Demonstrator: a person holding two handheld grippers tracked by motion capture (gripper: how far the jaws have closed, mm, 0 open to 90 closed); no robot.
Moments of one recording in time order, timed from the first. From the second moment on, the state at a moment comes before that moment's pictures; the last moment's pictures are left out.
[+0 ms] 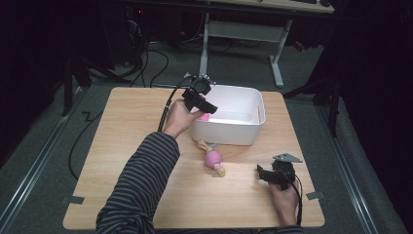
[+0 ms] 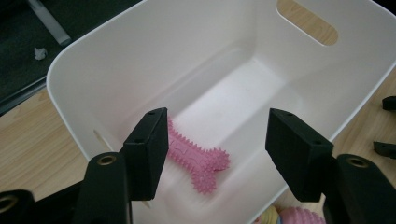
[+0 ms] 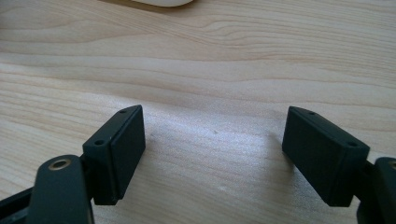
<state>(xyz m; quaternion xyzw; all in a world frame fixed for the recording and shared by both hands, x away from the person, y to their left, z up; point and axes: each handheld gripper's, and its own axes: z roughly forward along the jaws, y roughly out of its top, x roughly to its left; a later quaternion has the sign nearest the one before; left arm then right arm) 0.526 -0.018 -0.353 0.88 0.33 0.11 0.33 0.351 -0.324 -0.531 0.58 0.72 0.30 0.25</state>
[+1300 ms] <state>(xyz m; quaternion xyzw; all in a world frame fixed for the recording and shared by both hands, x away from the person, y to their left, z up) 0.492 0.054 -0.338 0.84 0.35 0.13 0.39 0.351 -0.324 -0.531 0.58 0.72 0.30 0.25</state>
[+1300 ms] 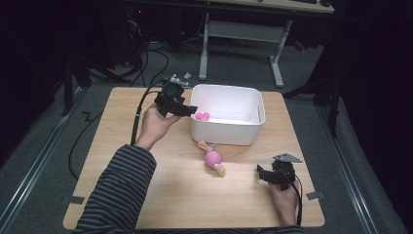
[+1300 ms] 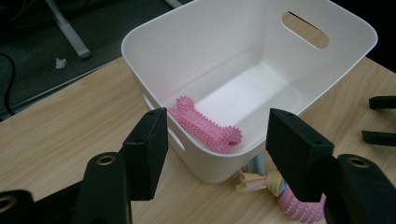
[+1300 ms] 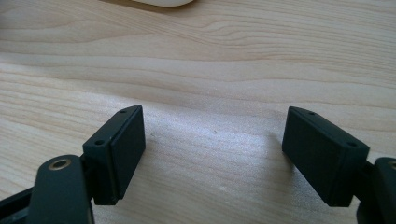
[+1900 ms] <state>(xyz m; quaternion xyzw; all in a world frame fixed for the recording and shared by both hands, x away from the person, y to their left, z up) 0.477 0.079 -0.341 0.83 0.35 0.13 0.40 0.351 -0.324 -0.531 0.58 0.72 0.30 0.25</state>
